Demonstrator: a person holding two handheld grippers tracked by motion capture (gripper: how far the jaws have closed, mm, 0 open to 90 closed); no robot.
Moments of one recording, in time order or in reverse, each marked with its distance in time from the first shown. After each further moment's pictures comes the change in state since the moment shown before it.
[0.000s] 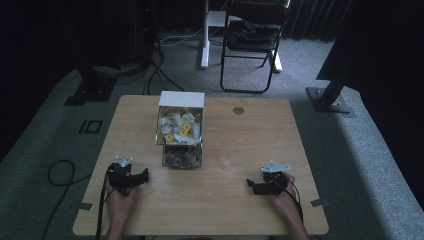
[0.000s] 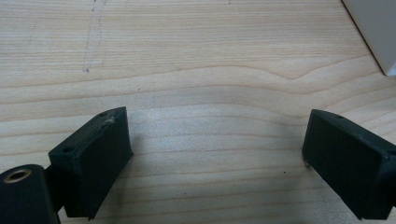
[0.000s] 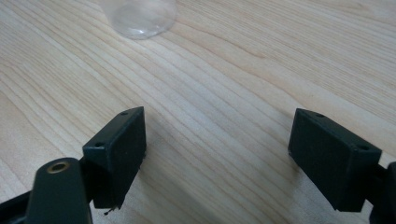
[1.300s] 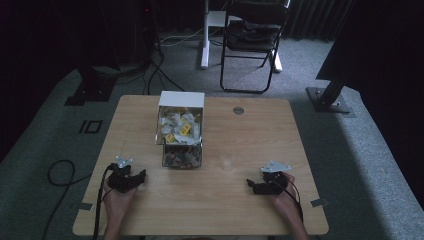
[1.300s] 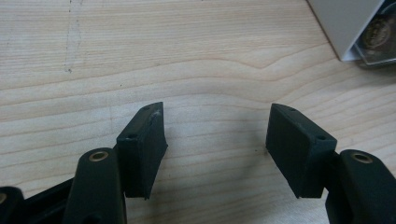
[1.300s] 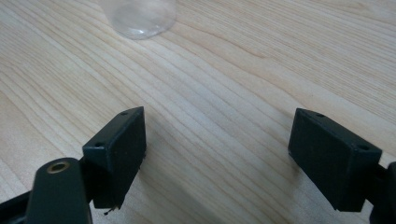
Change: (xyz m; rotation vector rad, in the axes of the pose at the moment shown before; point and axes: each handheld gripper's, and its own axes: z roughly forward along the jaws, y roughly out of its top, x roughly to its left) left arm 0.001 0.002 -0.016 0.020 -0.081 0.044; right arm 0.000 0.000 0.000 0.001 0.000 0.001
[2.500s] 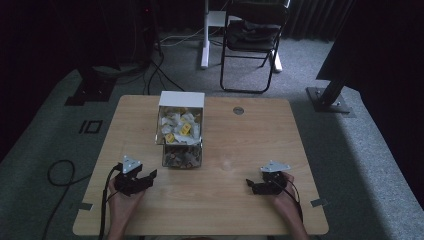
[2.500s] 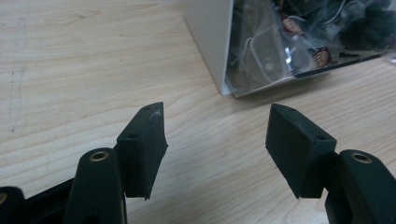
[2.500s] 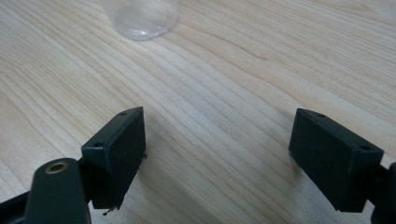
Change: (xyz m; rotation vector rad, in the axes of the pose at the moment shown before) left arm -0.040 0.015 -0.040 -0.113 -0.154 0.104; right arm 0.001 0.001 0.001 0.002 0.004 -0.005
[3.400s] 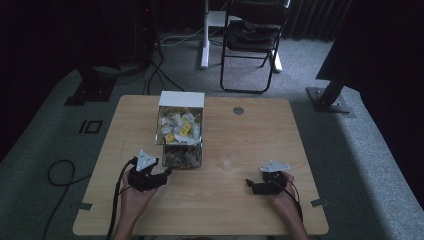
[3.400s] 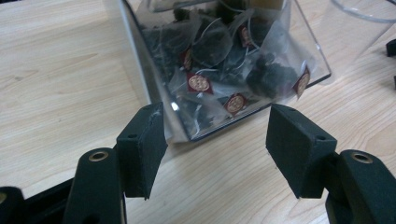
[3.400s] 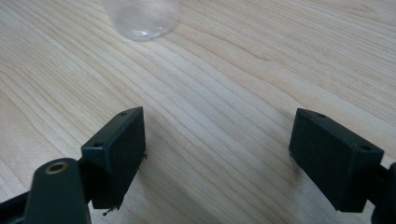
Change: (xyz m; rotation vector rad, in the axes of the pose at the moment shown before) left arm -0.037 0.029 0.001 -0.063 -0.117 0.115; right arm 0.000 0.000 0.000 -0.001 0.002 -0.002
